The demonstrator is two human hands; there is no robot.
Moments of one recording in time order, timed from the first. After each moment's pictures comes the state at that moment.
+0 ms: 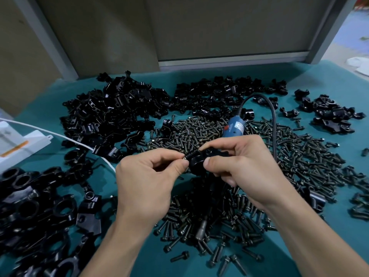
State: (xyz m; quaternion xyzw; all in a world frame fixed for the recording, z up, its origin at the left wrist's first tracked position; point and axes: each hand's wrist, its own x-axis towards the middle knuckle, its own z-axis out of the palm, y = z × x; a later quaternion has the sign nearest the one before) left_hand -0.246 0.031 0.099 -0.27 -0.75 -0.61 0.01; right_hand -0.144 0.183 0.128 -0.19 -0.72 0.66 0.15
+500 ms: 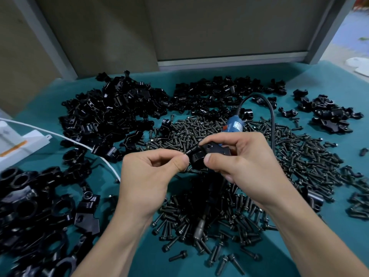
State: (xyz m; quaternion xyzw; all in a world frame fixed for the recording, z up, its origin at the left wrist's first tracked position) left_hand -0.251 0.035 0.102 -0.23 -0.67 -0.69 -0.14; right_hand -0.142 0.186 0.127 -0.18 -0.76 0.59 0.20
